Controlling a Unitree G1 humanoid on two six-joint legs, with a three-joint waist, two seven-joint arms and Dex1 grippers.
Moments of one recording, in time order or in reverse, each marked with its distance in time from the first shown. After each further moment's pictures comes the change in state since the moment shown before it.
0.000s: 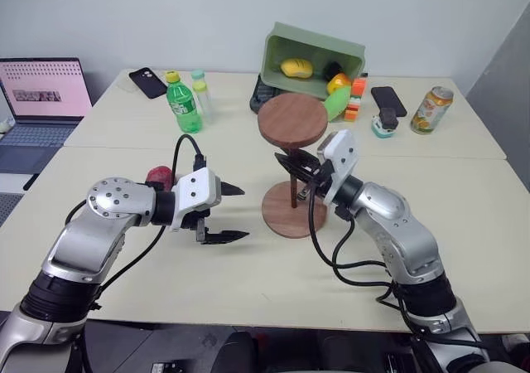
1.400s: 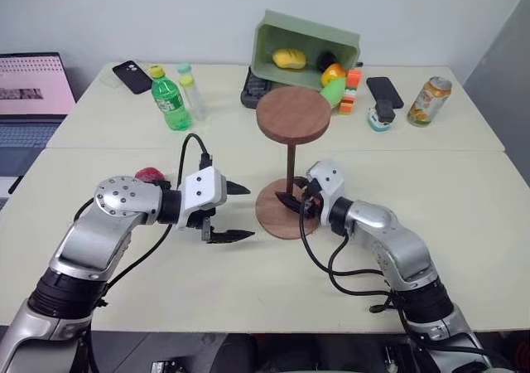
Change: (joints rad) left arm -0.028 -0.022 -0.022 0.000 -0.002 0.007 0.001; right arm 0.015 0.001 0.033 0.059 -0.013 0.209 -0.023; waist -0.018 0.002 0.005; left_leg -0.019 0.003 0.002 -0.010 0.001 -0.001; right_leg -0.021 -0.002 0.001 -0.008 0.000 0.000
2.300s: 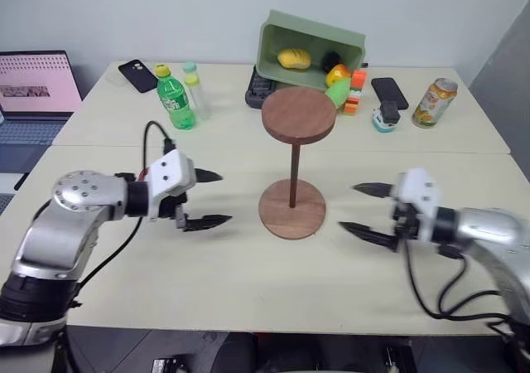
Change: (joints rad) left arm 0.088 0.107 0.175 0.072 -0.043 0.014 0.016; right arm 0.351 -0.610 -0.501 -0.359 0.243 0.004 0.451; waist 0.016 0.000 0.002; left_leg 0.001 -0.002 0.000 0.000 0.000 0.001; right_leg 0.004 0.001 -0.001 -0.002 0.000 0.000
